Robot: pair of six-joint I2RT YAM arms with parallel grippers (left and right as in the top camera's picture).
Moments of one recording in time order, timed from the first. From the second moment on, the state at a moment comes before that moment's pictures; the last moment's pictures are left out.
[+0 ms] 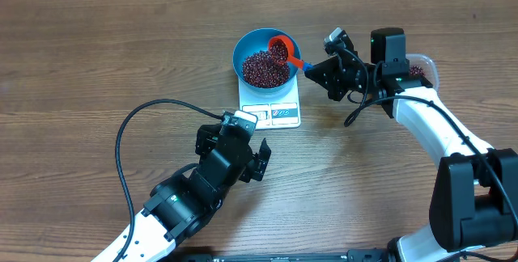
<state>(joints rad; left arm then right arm) -0.78 1.00 0.73 -0.45 -0.34 -0.26 0.12 1.73 1.11 -0.18 -0.76 -0.32</state>
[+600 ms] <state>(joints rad) -0.78 1.00 0.73 -0.45 -0.34 -0.26 0.12 1.73 1.11 -0.18 -0.78 -0.32</state>
